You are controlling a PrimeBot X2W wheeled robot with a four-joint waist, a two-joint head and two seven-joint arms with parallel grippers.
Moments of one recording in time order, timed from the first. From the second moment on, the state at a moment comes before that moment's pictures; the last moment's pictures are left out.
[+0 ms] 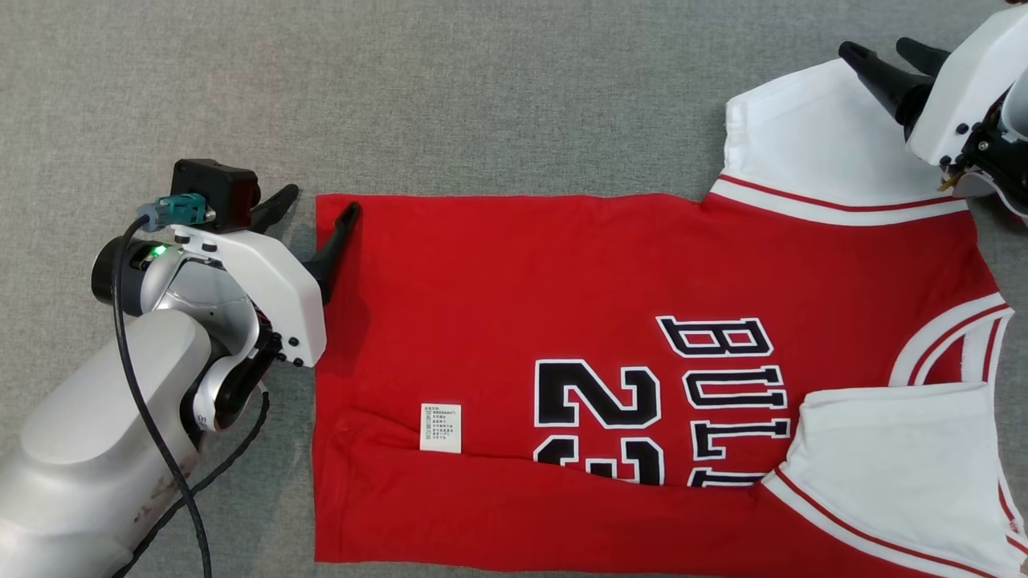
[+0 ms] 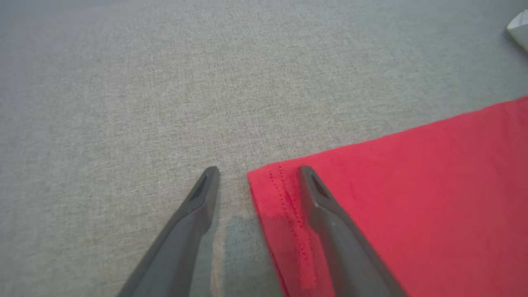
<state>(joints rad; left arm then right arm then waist) -0.78 0.52 -0.88 0.34 -0.92 0.16 0.11 -1.30 -0.53 1.18 0.86 1.40 0.13 0.18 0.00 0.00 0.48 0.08</state>
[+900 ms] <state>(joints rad) -0.84 0.52 -0.92 0.34 -0.91 0.13 0.18 -1.37 -0.41 1.19 1.09 1.43 0.13 0.41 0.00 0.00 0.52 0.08</state>
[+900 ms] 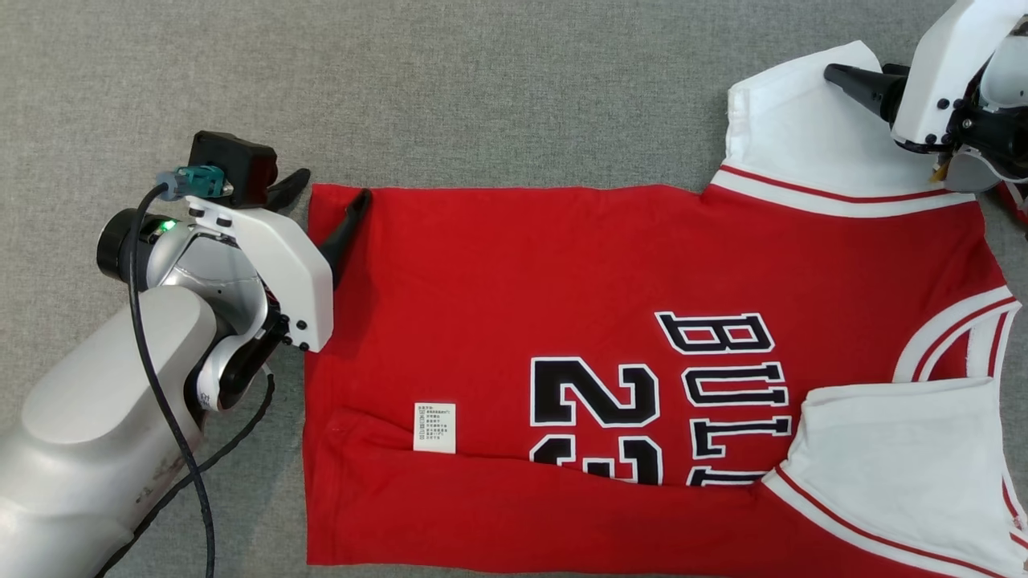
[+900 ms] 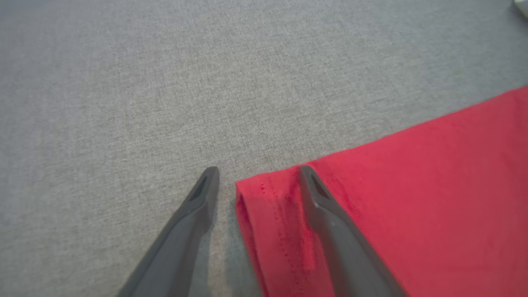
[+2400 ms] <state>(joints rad) -0.65 0.64 -0.93 0.25 -0.97 0.18 0.17 -1.18 -0.54 1.18 0.84 1.44 0.13 0.33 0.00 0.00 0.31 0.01</state>
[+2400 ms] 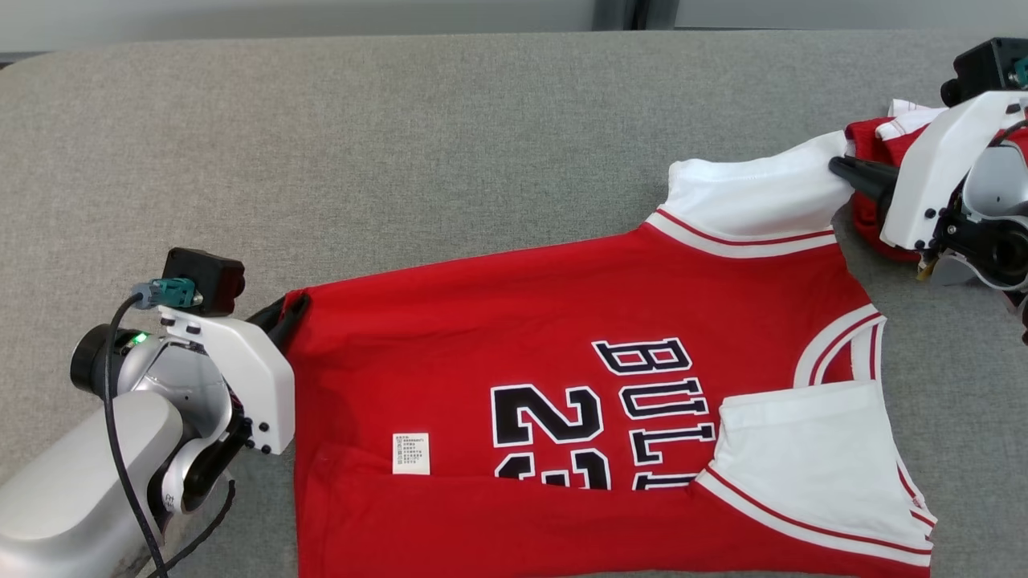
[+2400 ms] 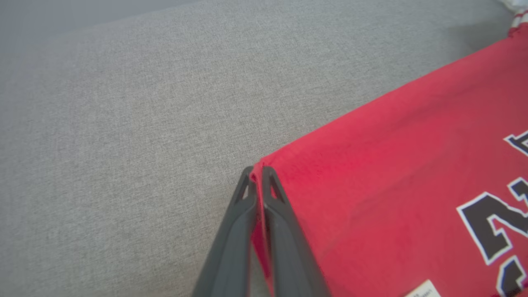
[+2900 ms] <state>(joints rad) -0.59 0.74 -0.94 0.10 -1.05 0.17 0.28 -1.05 -0.65 1.17 0.62 1.45 0.13 0.28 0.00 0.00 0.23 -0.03</state>
